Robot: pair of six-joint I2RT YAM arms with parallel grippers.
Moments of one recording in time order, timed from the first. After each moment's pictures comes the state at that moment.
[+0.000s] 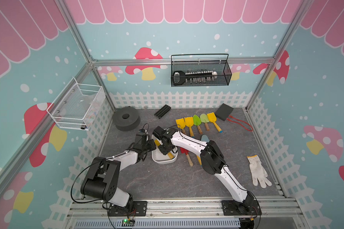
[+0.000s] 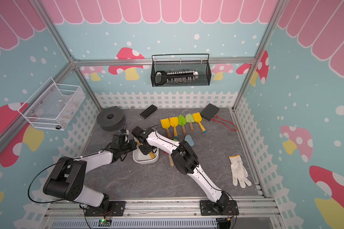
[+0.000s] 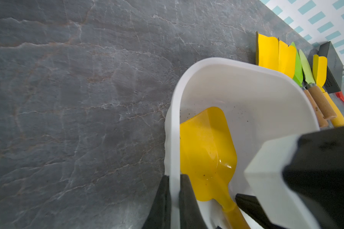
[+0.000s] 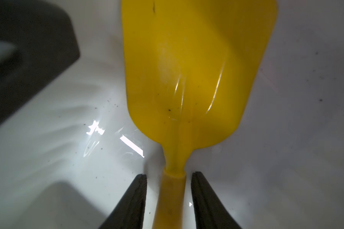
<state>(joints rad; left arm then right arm) -0.21 1.52 0.64 0.13 0.14 -0.52 0.92 2.48 2.23 -1.08 0.09 0.17</state>
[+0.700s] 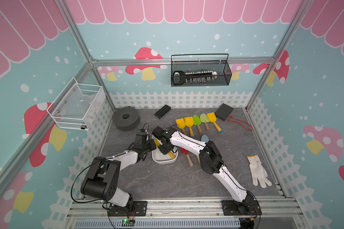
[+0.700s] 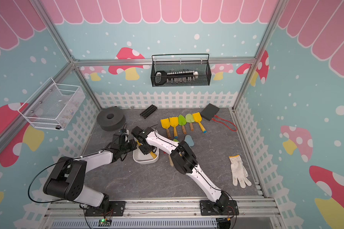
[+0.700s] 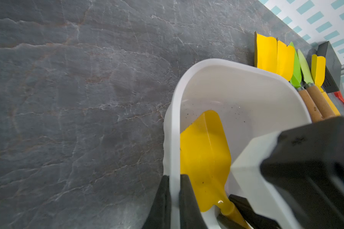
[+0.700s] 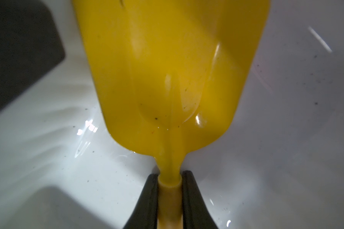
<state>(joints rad) -0.21 1.52 0.65 0.13 0.14 -0.52 0.92 2.51 2.27 -1.12 0.11 0.16</state>
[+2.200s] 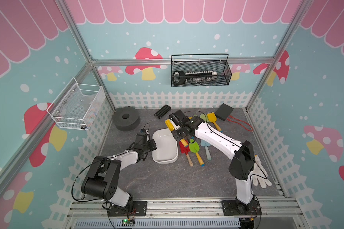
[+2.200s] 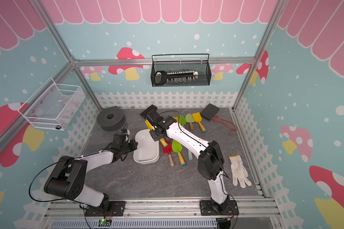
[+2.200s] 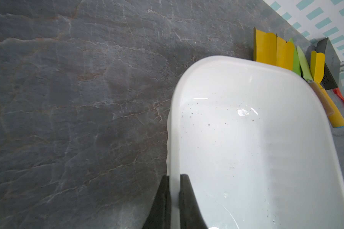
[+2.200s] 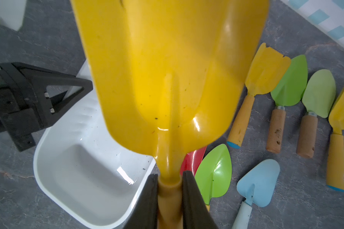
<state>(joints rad) -0.21 1.53 0.65 0.13 0.15 -0.52 0.78 1.96 1.88 -0.95 0.15 0.13</state>
